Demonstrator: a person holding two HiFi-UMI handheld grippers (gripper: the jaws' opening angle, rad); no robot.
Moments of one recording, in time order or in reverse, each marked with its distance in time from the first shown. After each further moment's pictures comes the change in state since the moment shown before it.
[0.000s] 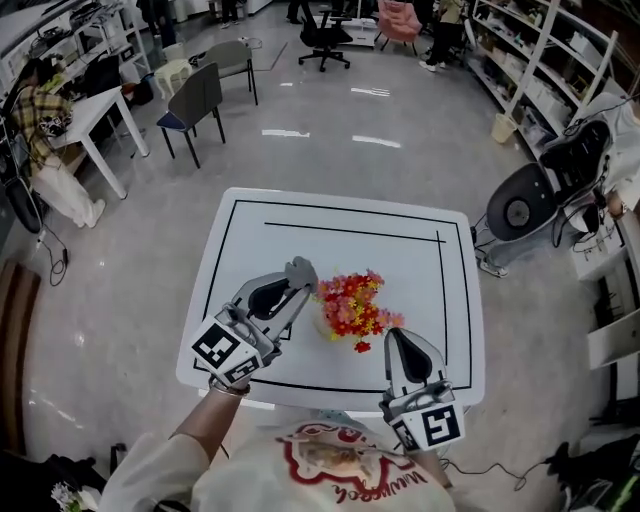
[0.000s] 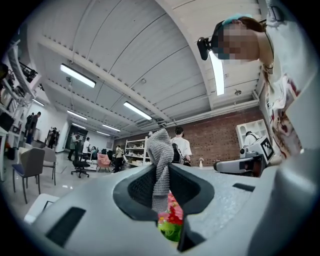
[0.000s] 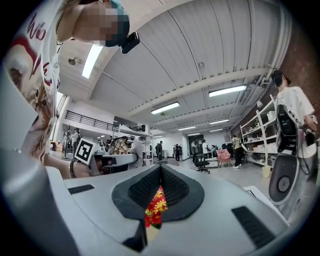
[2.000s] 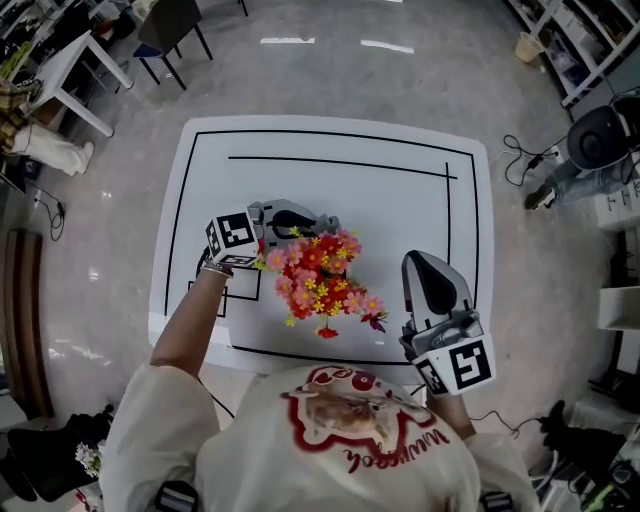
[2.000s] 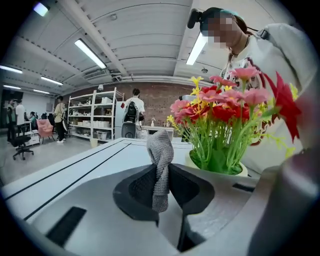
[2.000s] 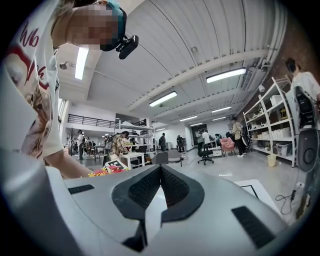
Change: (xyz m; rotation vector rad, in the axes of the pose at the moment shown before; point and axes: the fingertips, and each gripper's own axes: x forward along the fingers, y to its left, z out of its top) left arm 0.107 0.024 -0.215 0.049 0.474 -0.647; right arm 0.056 -0.124 -0.049 0.079 0.092 0.063
